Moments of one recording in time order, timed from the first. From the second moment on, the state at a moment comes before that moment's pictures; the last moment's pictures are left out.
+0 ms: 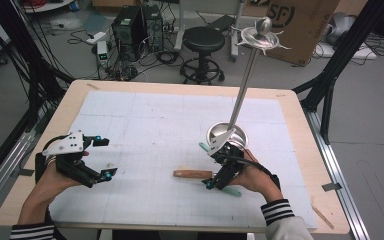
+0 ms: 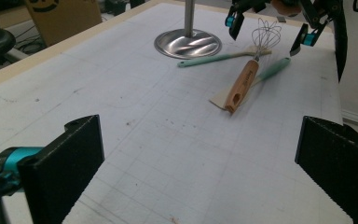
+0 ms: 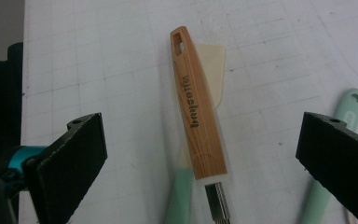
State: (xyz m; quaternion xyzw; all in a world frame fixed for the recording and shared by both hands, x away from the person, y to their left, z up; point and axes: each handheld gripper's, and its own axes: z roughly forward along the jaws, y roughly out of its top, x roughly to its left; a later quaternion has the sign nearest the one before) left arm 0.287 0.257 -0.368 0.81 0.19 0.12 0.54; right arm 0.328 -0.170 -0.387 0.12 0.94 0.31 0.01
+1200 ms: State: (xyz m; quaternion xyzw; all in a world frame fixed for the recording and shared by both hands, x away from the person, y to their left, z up) left arm 0.289 0.256 -0.371 0.81 0.19 0.12 0.54; right arm 0.339 -0.156 -0.411 0.10 0.97 0.22 -0.01
